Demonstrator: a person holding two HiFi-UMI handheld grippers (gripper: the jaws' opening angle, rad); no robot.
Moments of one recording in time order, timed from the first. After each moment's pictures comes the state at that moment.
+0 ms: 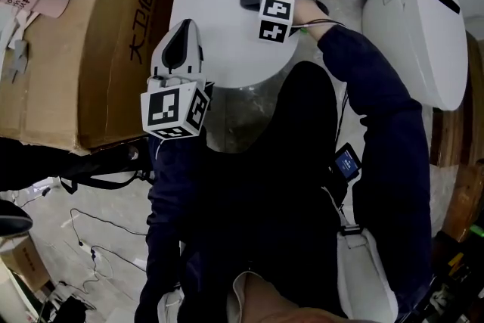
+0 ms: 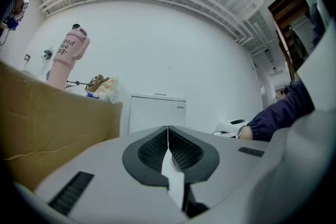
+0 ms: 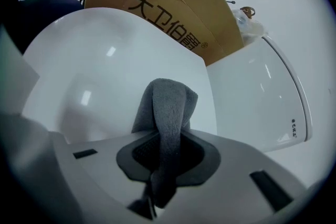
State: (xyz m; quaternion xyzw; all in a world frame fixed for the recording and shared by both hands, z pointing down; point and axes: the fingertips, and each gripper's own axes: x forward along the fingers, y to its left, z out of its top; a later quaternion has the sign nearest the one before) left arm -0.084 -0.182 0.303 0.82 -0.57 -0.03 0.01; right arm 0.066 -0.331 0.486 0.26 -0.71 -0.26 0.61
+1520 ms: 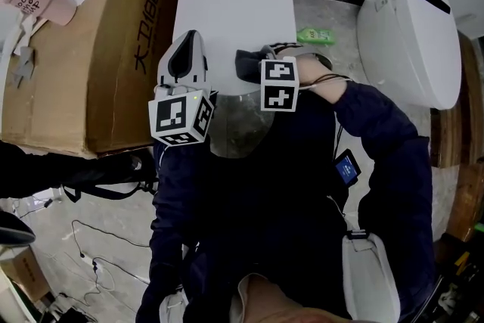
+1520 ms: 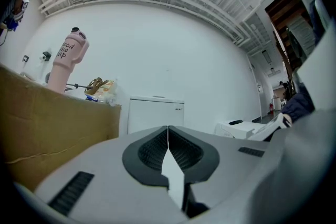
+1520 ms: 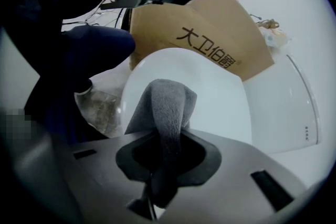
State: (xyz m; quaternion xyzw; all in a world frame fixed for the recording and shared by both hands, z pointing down) left arm -0.082 -0.173 0.299 0.83 -0.56 -0.04 0.00; right arm 0.041 -0.153 0.489 0.13 -0.75 -0.18 0.62
